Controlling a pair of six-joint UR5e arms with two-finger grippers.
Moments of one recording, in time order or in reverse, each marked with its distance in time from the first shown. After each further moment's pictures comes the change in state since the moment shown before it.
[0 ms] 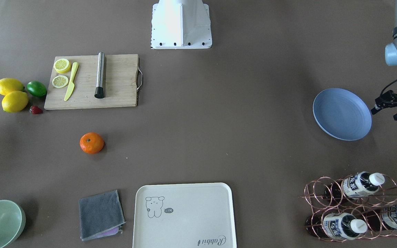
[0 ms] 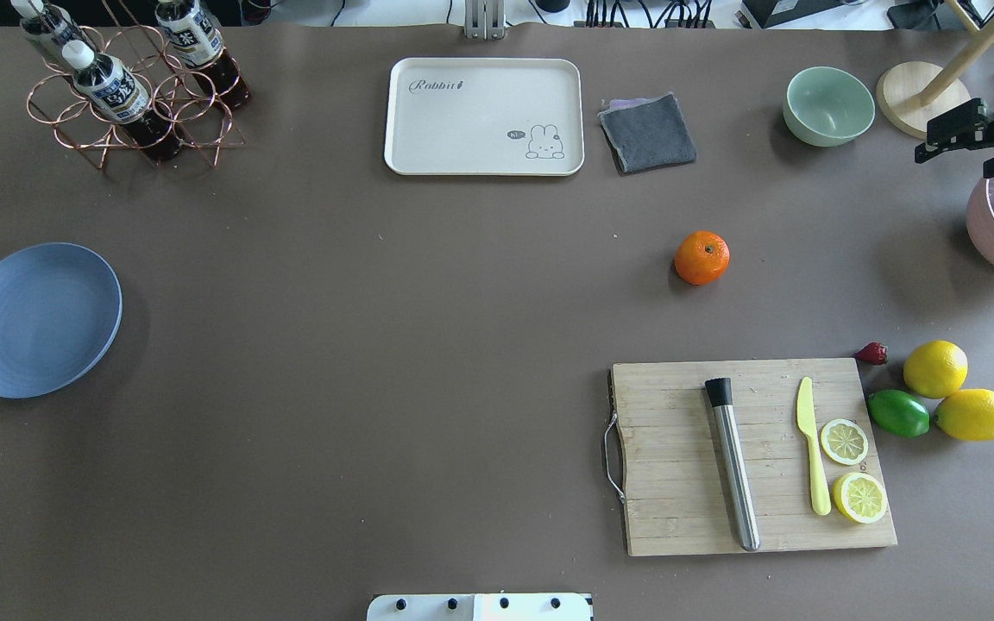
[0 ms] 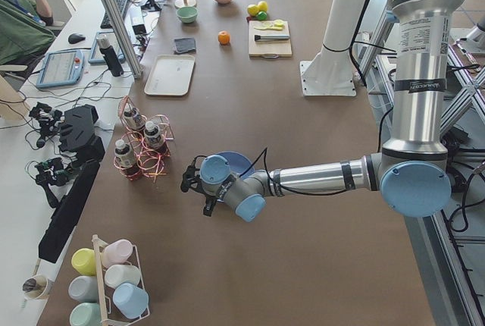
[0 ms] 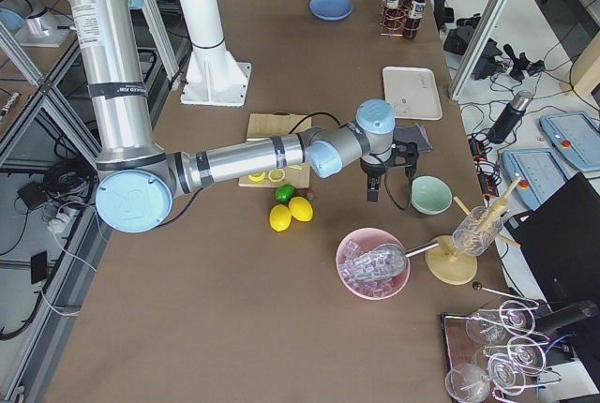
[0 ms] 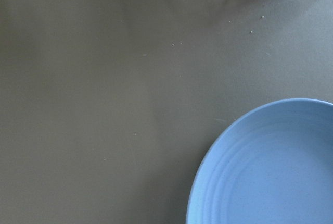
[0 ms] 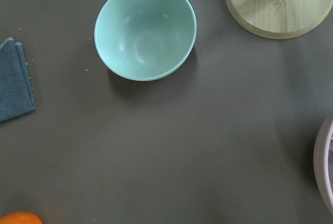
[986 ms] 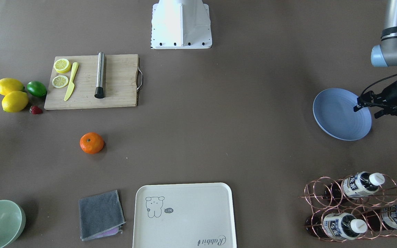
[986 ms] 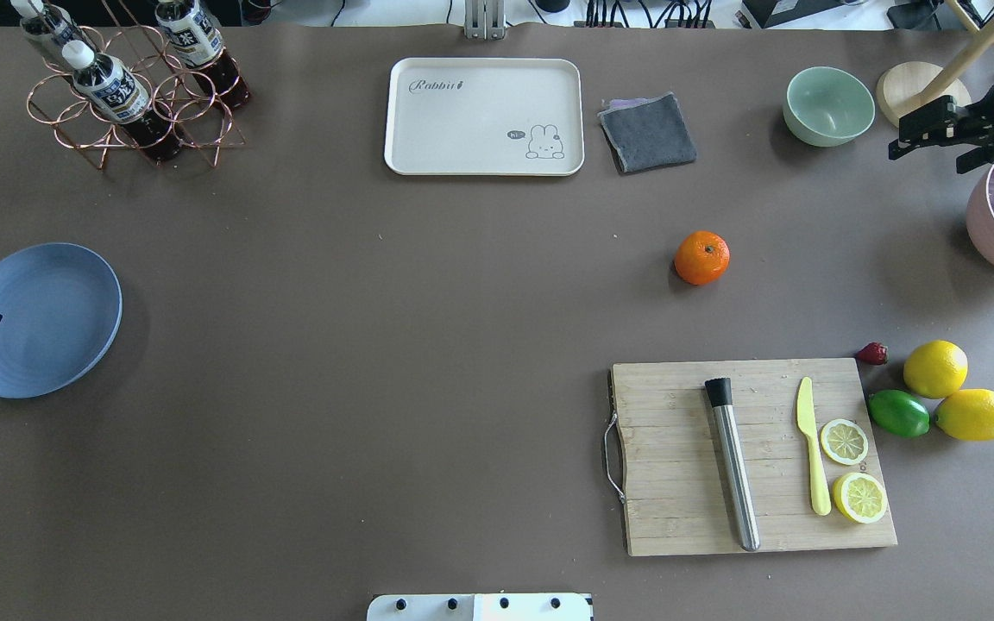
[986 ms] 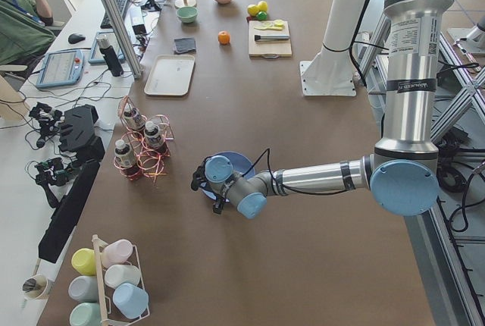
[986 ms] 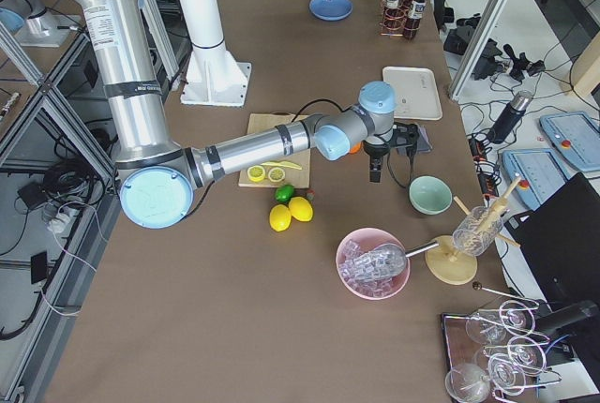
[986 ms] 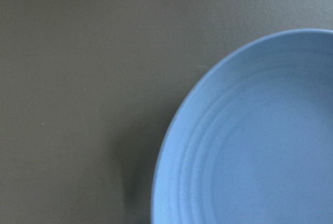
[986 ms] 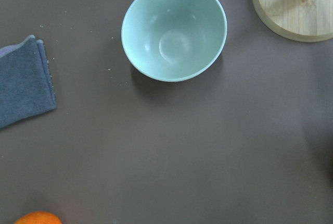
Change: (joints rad) left arm 0.105 0.001 0.022 0.000 -0.001 0.001; right arm -0.027 0.027 0.001 0.000 -0.018 0.014
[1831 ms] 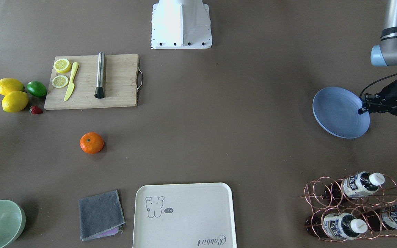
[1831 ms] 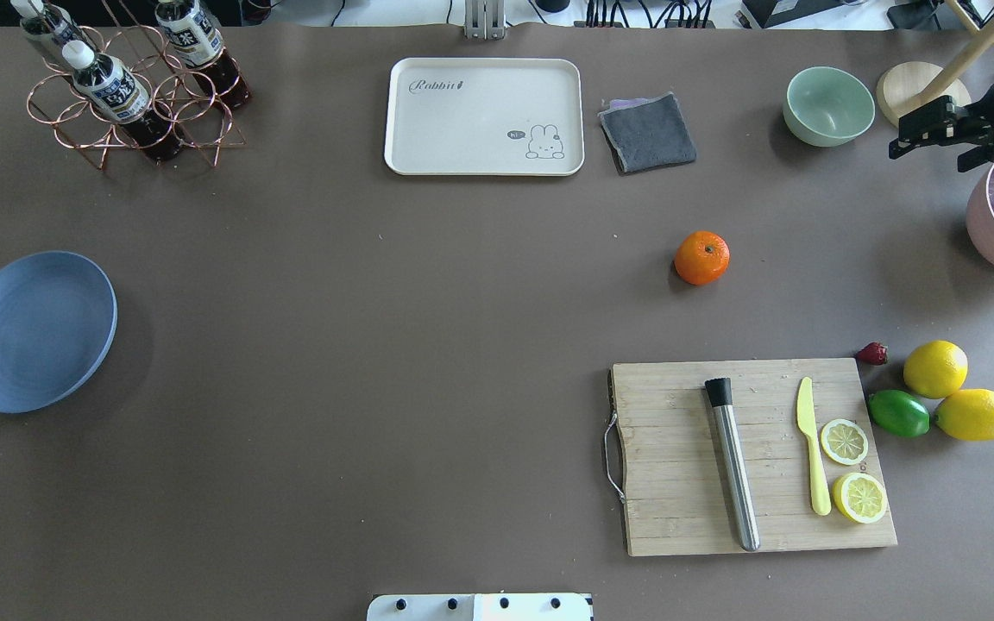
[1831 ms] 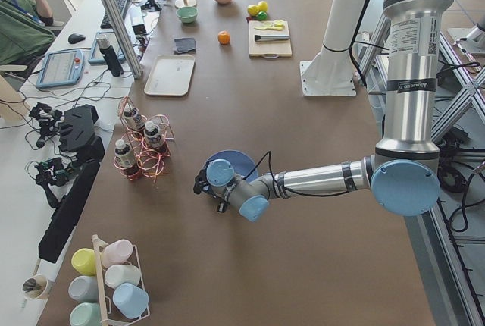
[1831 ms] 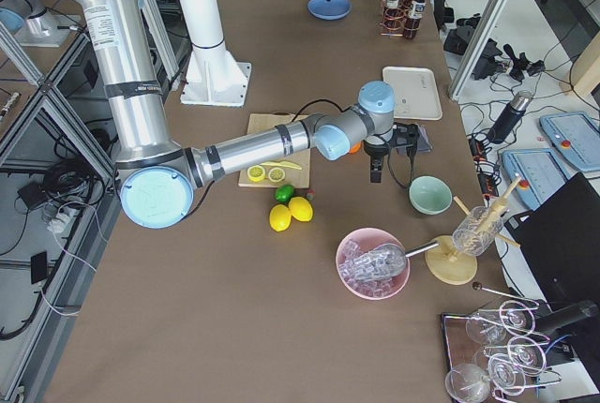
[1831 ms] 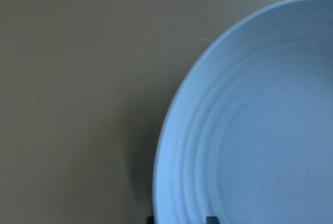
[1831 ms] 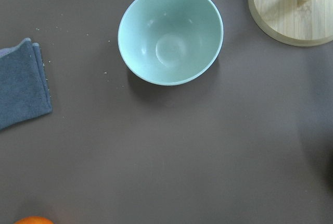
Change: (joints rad) left arm 0.005 0.008 0.013 0.002 -0.011 -0.008; right arm -0.003 0.001 0.001 0.000 -0.017 0.000
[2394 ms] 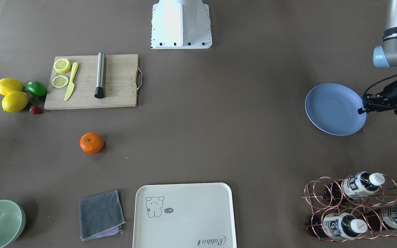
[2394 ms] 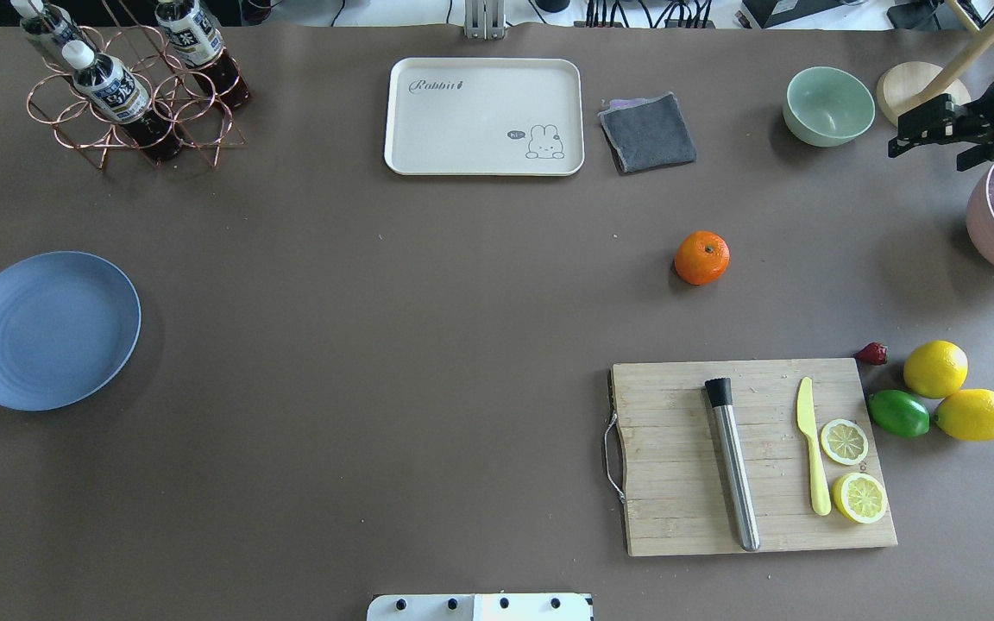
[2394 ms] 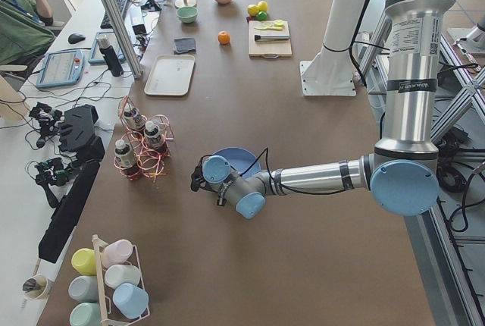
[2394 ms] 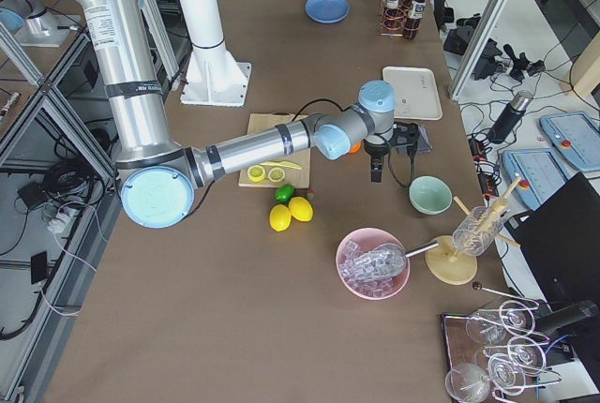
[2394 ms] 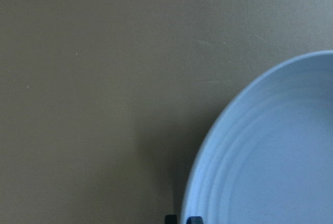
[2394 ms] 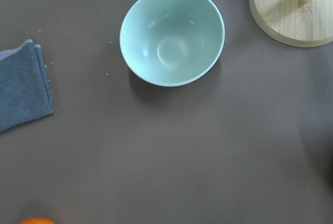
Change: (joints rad) left arm -0.042 -0.026 -0.024 0.002 -0.084 -0.122; right arm 0.000 0.002 0.001 0.000 0.000 0.011
